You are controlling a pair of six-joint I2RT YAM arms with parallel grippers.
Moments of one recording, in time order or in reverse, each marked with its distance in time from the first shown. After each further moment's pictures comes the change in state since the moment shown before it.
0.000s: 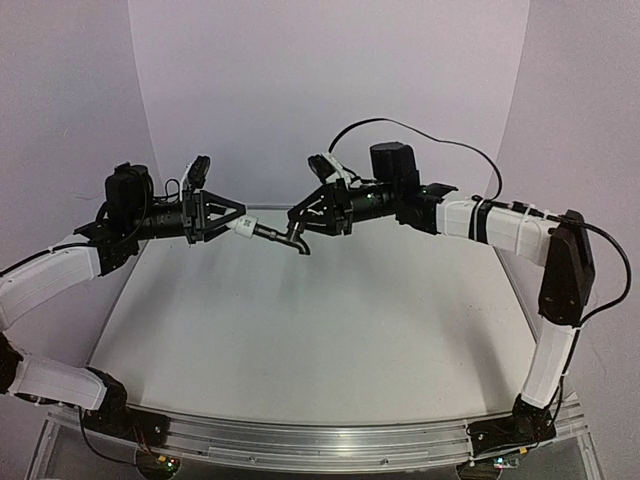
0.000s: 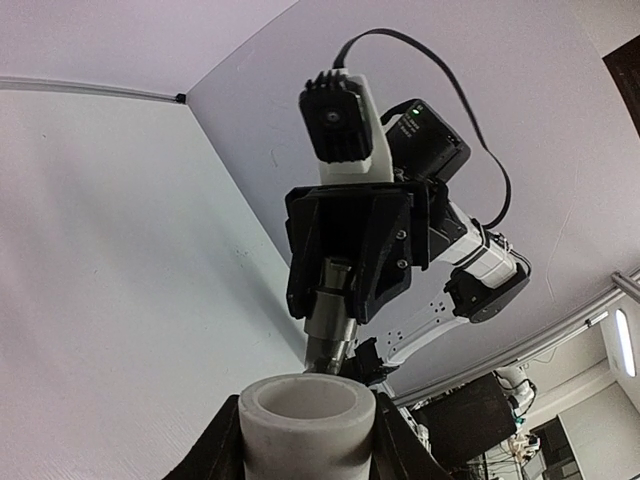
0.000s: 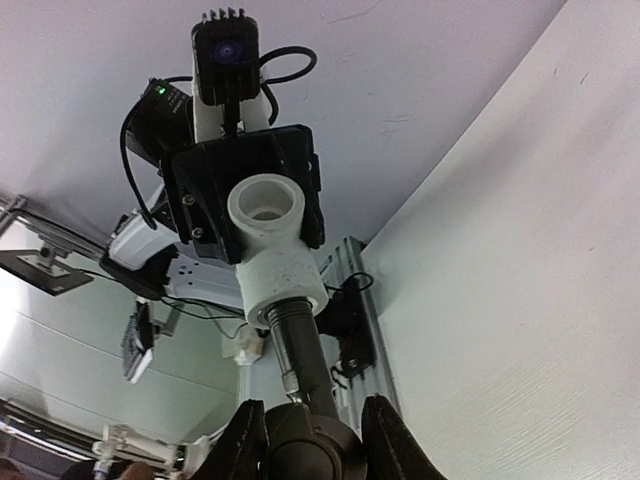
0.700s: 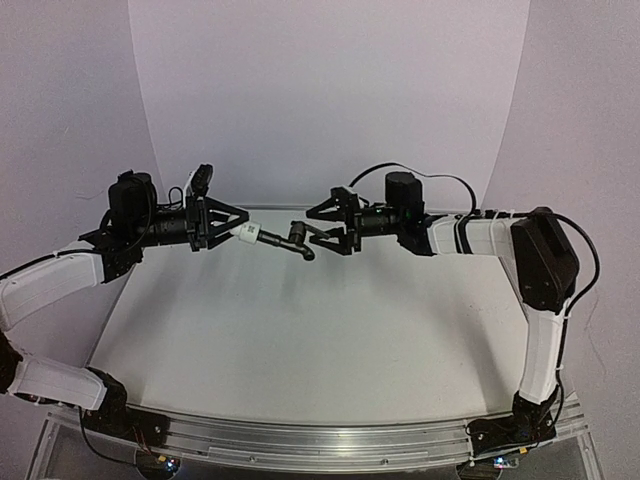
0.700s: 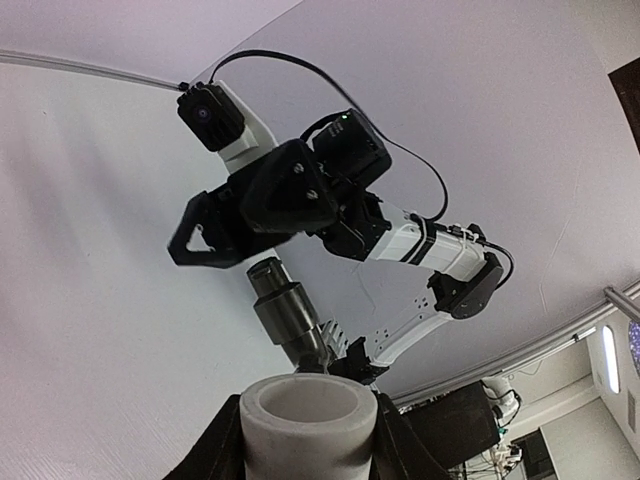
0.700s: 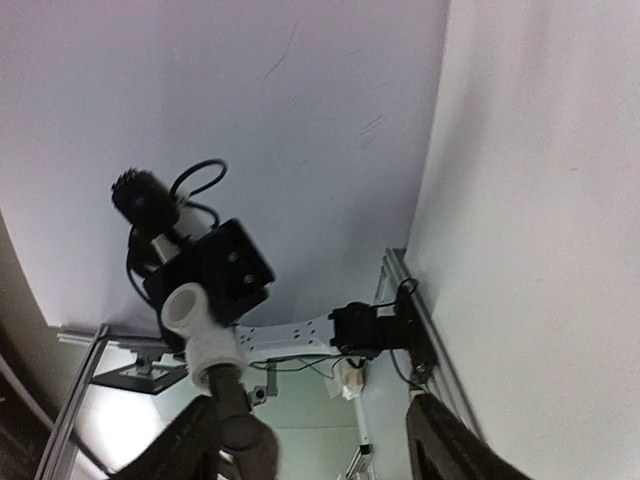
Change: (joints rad) left arm -0.009 0.001 -0.056 0.069 -0.024 -0.082; right arm -0.114 0.134 -0.183 0.470 -0.059 0.579
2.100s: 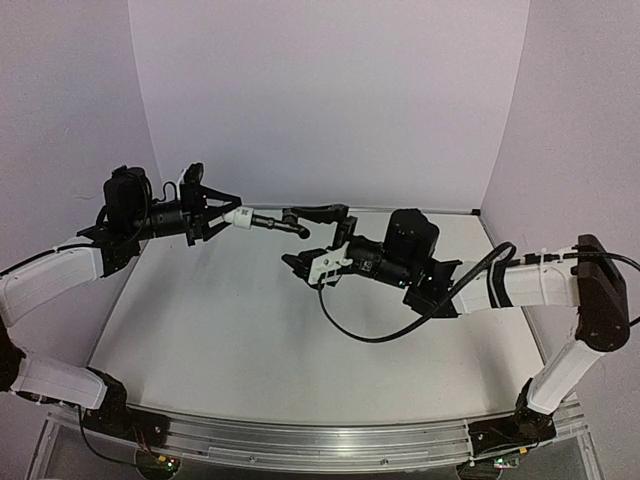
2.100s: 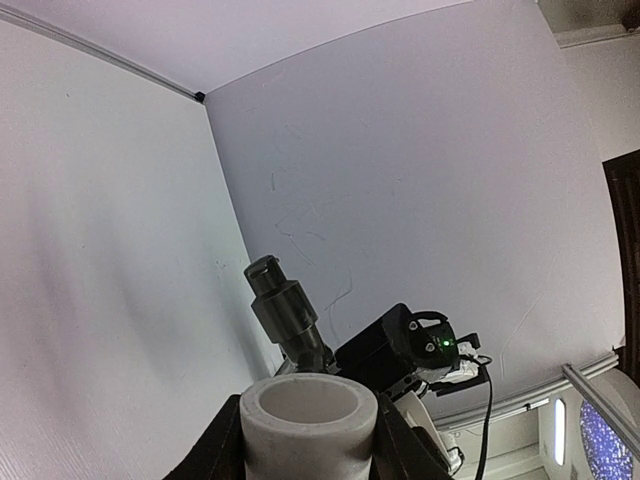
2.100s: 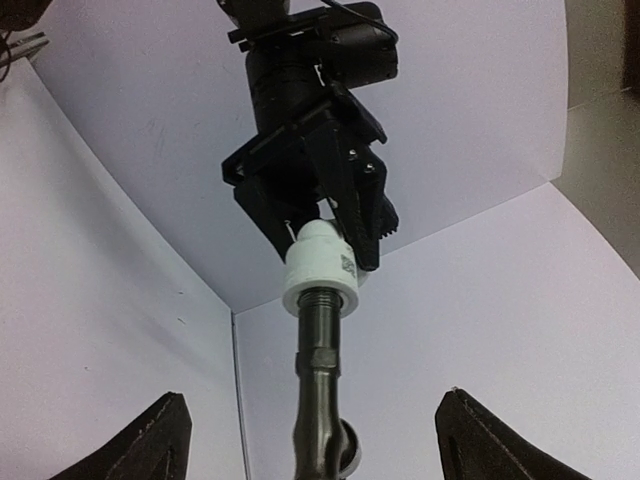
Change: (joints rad) left arm 0.056 0.020 0.024 0.036 -0.018 -0.233; right arm 0.370 -0.367 -0.413 0.278 0.783 -2.511
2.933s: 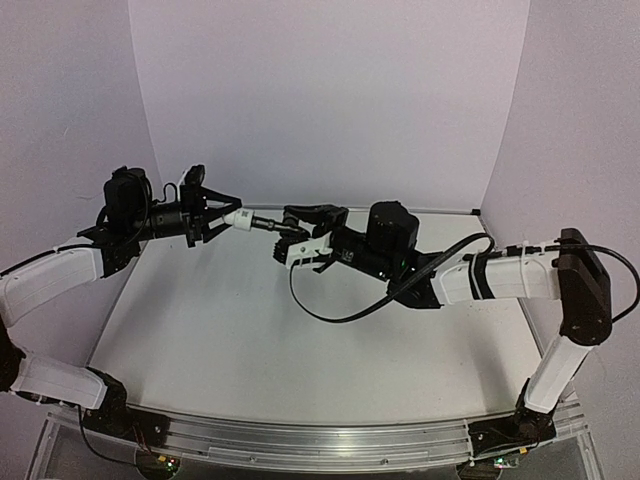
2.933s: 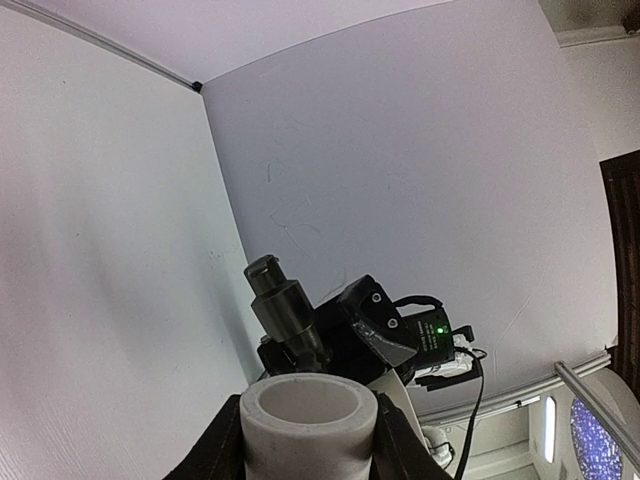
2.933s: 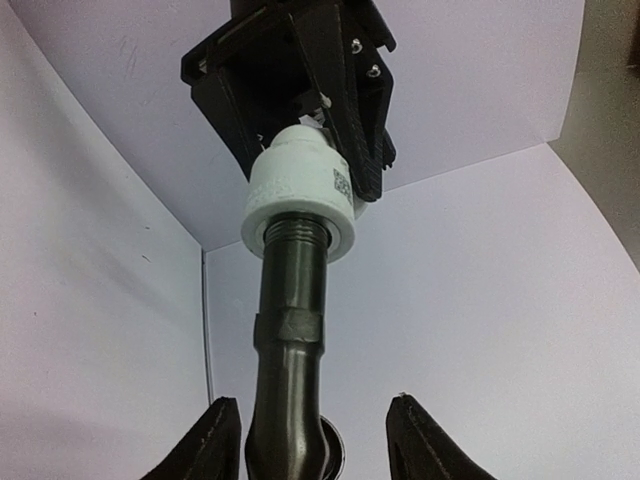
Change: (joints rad) left arm 0.000 0.000 -0.005 0.002 0.022 -0.022; right arm -0.002 0.105 0.127 -0.057 0.164 -0.087
